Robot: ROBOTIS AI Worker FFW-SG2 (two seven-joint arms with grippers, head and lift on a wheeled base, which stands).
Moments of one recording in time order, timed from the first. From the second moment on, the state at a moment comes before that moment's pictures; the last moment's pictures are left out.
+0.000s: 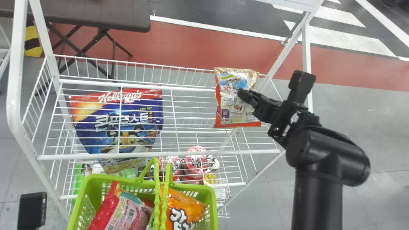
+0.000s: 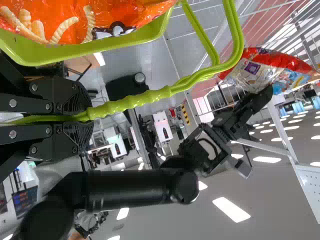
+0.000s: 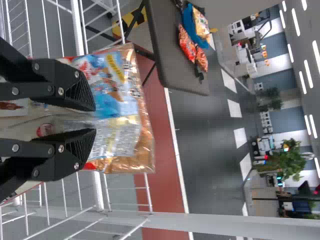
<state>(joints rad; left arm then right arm) 0.54 0.09 -0.04 -2.14 0.65 1.18 -0.84 0.00 -0.01 -0.40 -1.97 -0.03 0.83 0.44</state>
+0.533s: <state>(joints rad) 0.55 0.09 -0.04 -2.15 0.65 1.18 -0.84 0.31 -0.01 -0.60 -2.51 -0.34 1.31 0.47</state>
